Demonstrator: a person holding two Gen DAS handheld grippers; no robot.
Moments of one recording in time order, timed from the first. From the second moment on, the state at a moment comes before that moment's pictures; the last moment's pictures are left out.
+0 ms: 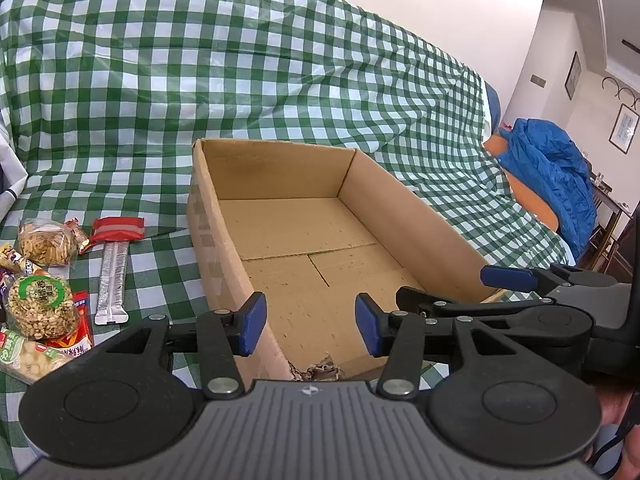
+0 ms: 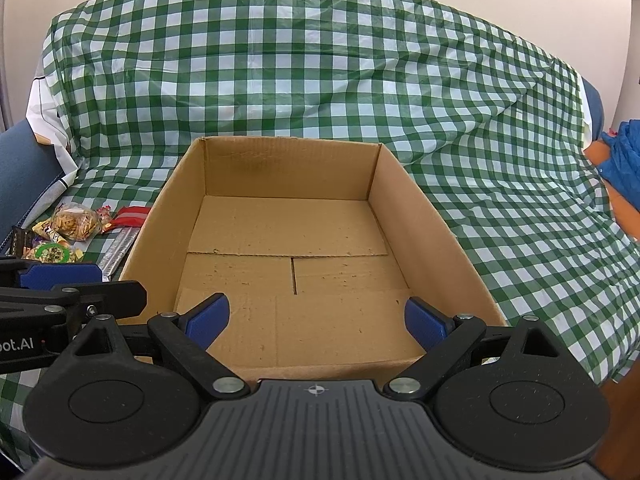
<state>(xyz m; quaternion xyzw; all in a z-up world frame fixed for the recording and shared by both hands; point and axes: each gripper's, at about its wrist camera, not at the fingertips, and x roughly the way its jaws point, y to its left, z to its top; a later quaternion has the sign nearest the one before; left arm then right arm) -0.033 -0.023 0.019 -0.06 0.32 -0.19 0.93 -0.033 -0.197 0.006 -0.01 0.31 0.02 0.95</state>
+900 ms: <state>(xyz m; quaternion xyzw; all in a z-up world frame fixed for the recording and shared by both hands) -0.027 0.021 0.019 -0.11 0.30 -0.12 0.94 -0.037 -0.201 0.012 -0.01 0.31 0.02 0.95</state>
